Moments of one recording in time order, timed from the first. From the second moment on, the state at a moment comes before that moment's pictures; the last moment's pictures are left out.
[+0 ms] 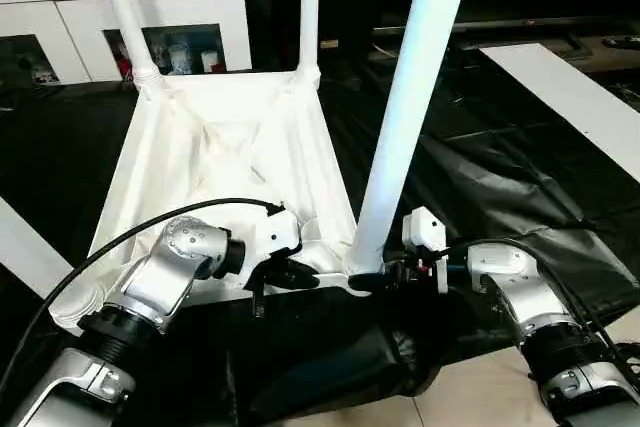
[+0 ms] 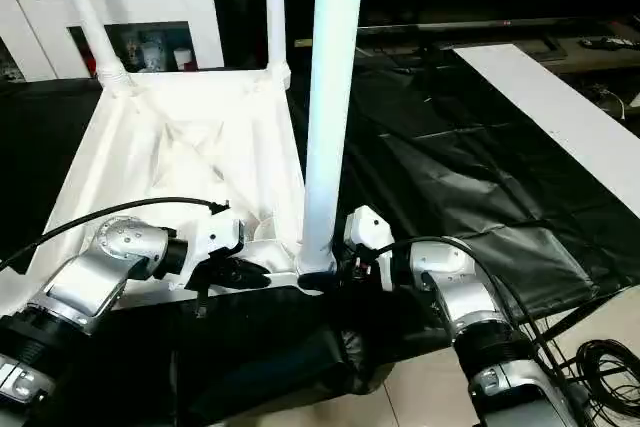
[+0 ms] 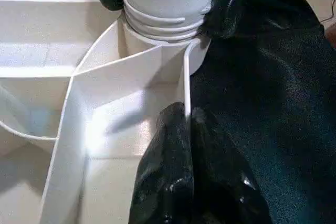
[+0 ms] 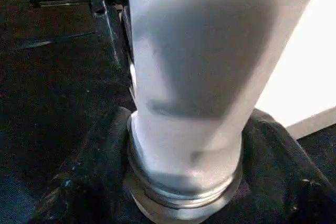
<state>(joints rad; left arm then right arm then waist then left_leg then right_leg) -0.48 0.45 -0.37 0.33 0.00 0.24 -1.22 -0.47 -0.33 0.21 0.67 0.12 -0.21 1.22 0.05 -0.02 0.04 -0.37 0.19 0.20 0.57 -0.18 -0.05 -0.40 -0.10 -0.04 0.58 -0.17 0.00</state>
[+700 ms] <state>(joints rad) -0.64 0.14 -0.28 0.63 0.10 0.33 -0.64 -0.64 0.01 0.03 0.98 0.06 -0.12 0.24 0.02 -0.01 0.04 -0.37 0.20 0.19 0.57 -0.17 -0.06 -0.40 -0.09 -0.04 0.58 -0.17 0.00</state>
